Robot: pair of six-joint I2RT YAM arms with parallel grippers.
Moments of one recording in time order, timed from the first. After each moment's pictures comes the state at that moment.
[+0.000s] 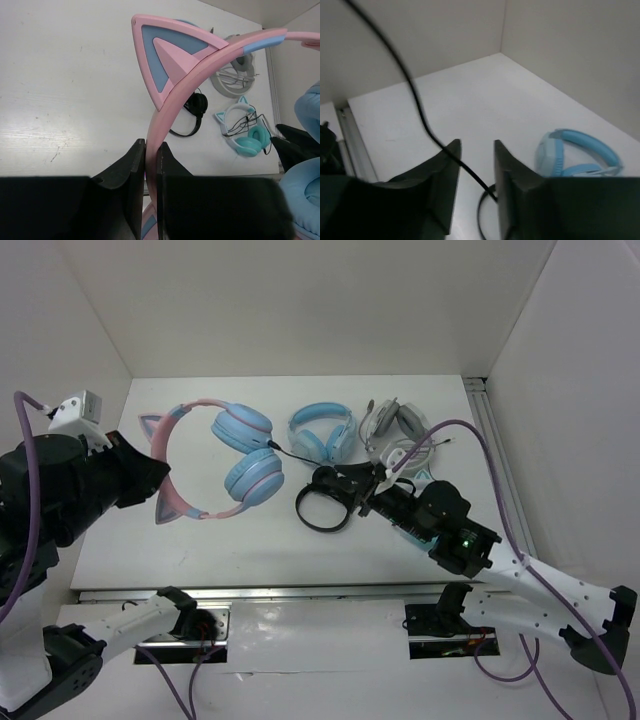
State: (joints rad) left arm -0.47 0.99 1.98 -1.44 -0.28 -0.61; right arm 0.99 0.80 0.79 0.14 0.06 -0.06
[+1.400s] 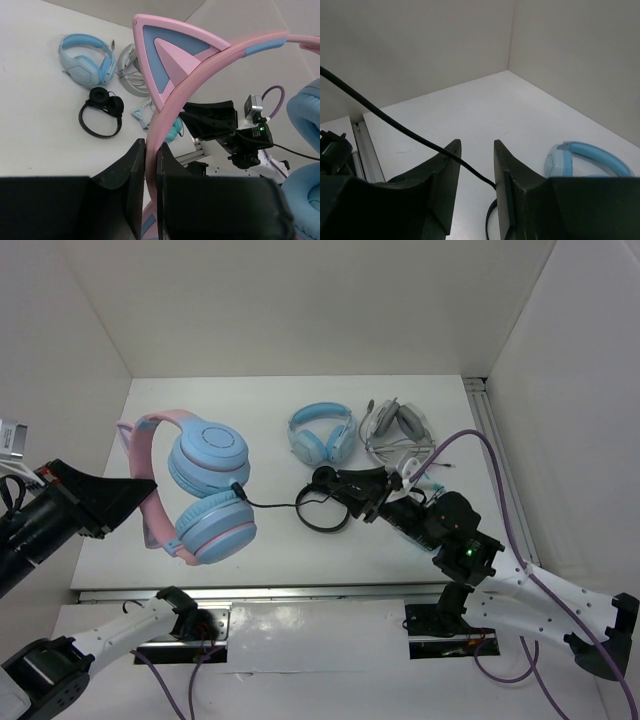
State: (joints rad) left arm -0.55 0.87 2.10 -1.37 -0.05 -0.71; right arm 0.99 0.73 0.70 0.27 0.04 -0.03
